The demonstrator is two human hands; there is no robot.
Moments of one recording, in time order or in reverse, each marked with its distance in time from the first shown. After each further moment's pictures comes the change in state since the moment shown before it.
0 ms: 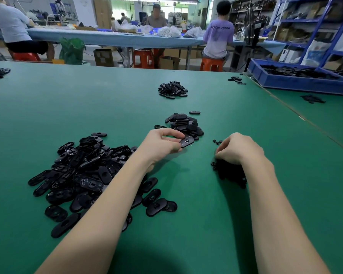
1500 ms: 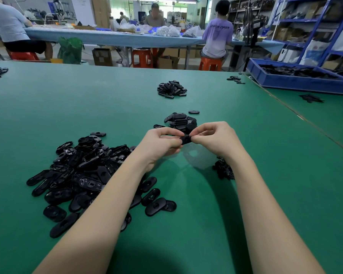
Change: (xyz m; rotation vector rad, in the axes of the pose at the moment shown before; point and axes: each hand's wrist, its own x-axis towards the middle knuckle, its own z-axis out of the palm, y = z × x) left_hand 0.003 -0.001 0.003 -0.207 -0.021 -0.032; right_hand 0.007 -0.026 0.018 0.635 0.040 -0.315
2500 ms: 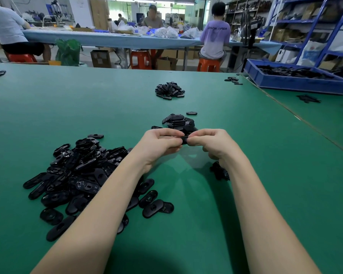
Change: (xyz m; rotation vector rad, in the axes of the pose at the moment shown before) left_hand -0.003 0.003 0.001 -0.036 -0.051 0.043; right_hand -0.005 0.000 0.002 0.264 -0.040 0.214
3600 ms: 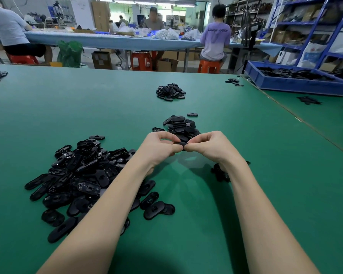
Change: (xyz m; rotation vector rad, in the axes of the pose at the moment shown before) left_hand 0.003 -0.002 0.002 0.251 0.112 -0.015; right_hand 0.007 0.006 0.004 -0.165 -0.047 -0.094
